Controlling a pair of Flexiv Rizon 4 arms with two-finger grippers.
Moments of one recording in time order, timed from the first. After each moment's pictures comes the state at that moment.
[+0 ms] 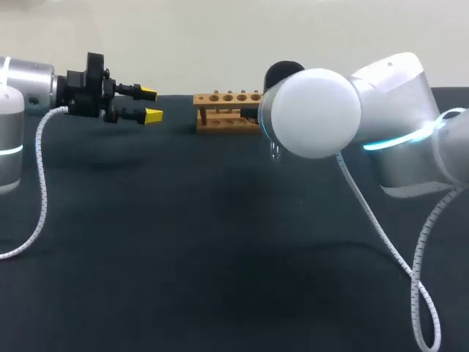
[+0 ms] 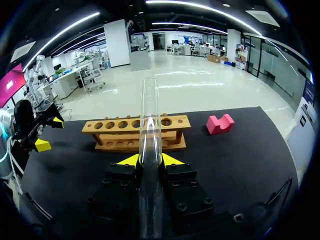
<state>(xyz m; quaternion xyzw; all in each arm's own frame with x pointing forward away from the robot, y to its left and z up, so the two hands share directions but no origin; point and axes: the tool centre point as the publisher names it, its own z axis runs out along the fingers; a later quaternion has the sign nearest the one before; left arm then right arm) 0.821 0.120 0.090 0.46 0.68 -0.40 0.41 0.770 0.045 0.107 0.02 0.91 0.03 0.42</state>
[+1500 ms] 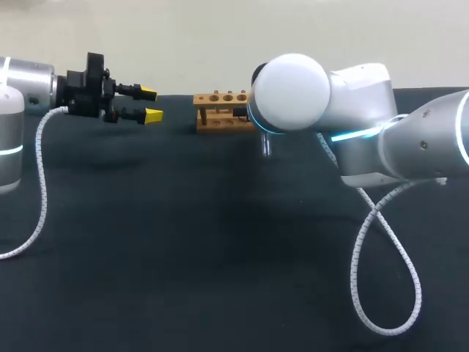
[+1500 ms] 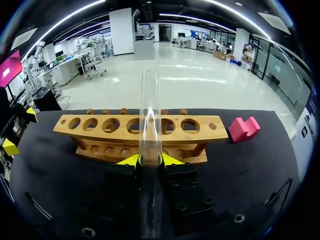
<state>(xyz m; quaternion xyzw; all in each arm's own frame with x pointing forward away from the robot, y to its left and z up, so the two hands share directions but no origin) 0.821 0.120 0.090 0.46 0.68 -0.40 0.41 0.836 0.058 0.046 0.00 0.92 0.02 0.38</state>
